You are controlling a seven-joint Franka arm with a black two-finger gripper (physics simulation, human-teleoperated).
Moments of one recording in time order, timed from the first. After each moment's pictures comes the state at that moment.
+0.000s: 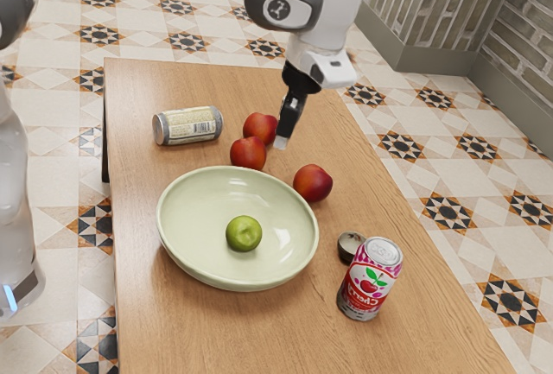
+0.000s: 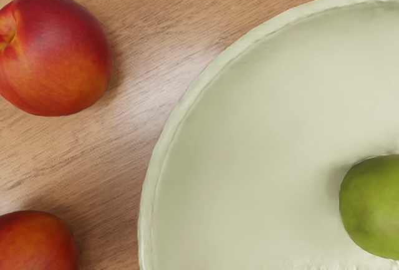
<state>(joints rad) 0.04 -0.14 -0.17 -1.75 0.03 1.57 0.34</state>
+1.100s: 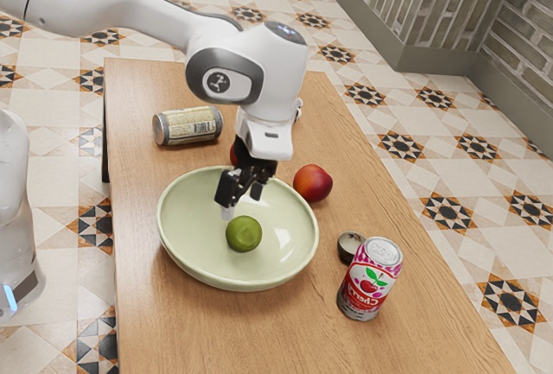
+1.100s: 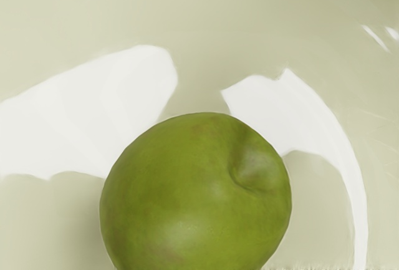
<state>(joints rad) 0.02 -0.38 -0.28 -2.25 -0.22 1.86 0.69</state>
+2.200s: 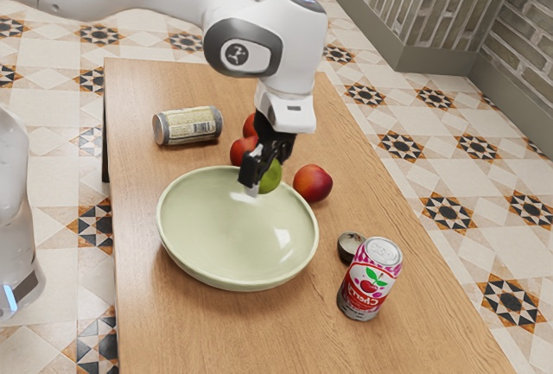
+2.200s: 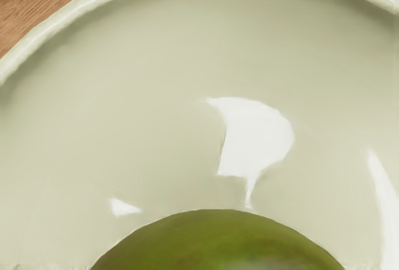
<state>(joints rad) 0.02 -0.32 -0.25 -2.09 -0.17 1.79 0.63</state>
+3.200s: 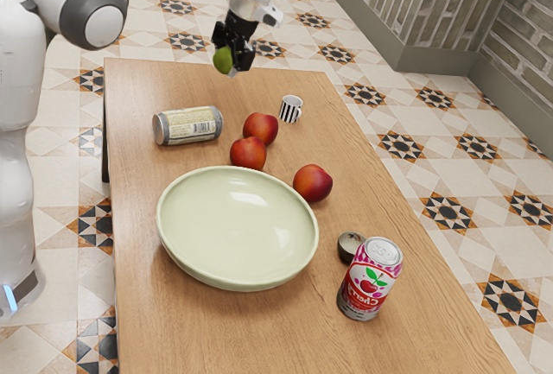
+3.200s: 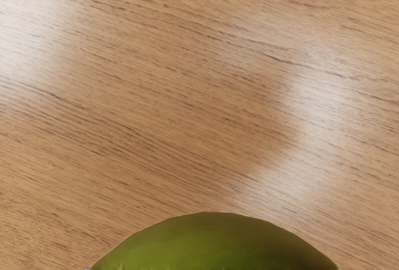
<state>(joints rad) 0.23 0.18 0.38 -1.62 0.05 1.68 0.21</state>
